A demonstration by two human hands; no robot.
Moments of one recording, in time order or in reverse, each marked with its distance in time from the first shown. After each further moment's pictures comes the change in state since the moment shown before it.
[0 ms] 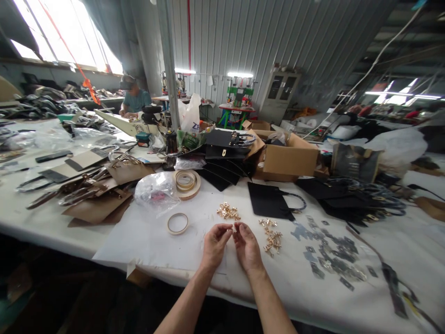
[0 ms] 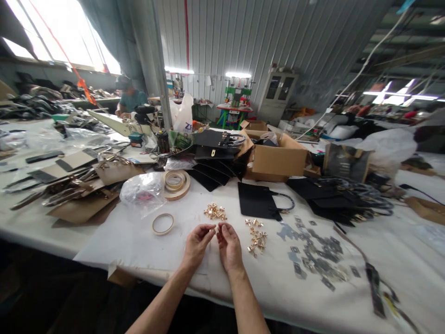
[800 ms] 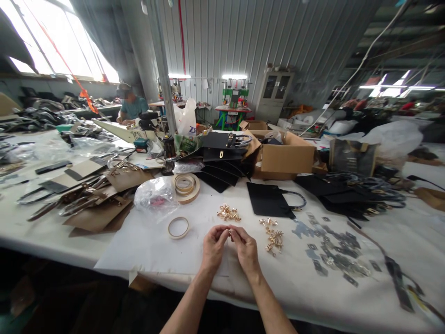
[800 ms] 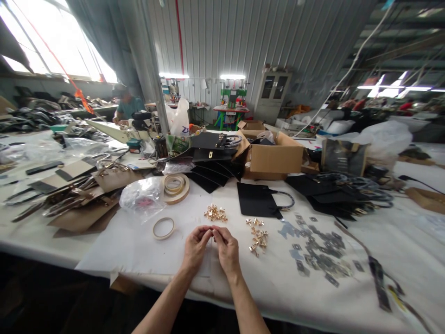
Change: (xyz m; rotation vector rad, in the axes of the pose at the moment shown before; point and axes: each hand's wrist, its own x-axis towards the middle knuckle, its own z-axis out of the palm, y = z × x) left_hand 0.003 0.009 -0.003 0.026 0.018 -0.037; right_hand -0.011 -0.004 0.010 -0.554 -0.093 -0.275
